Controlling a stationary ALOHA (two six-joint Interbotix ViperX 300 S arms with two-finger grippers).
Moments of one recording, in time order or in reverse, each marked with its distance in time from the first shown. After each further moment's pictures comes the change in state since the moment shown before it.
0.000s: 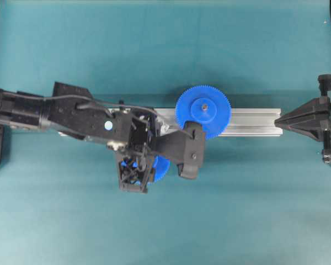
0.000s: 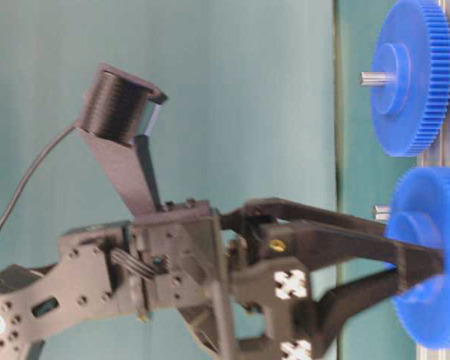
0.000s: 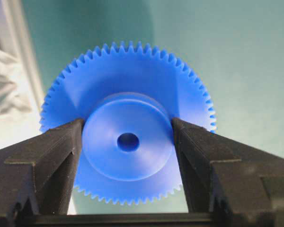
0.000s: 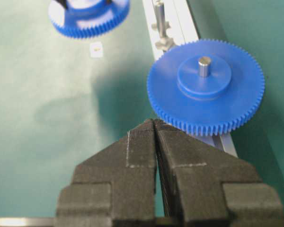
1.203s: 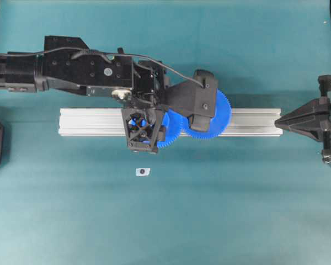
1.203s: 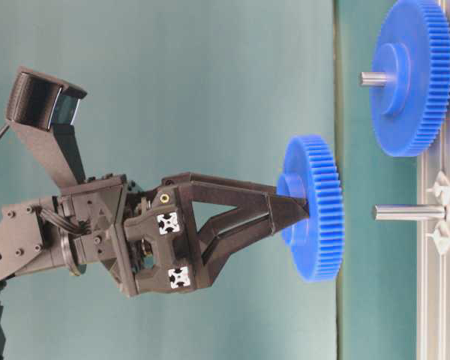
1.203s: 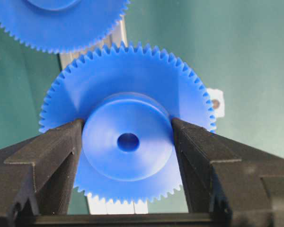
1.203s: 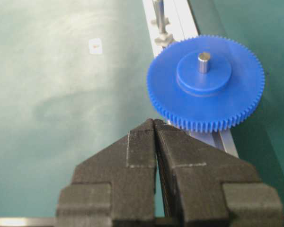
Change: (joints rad) left arm 0.138 -0.020 -0.138 0.005 0.098 0.120; right arm -0.002 0.000 0.008 0.000 -0.002 0.000
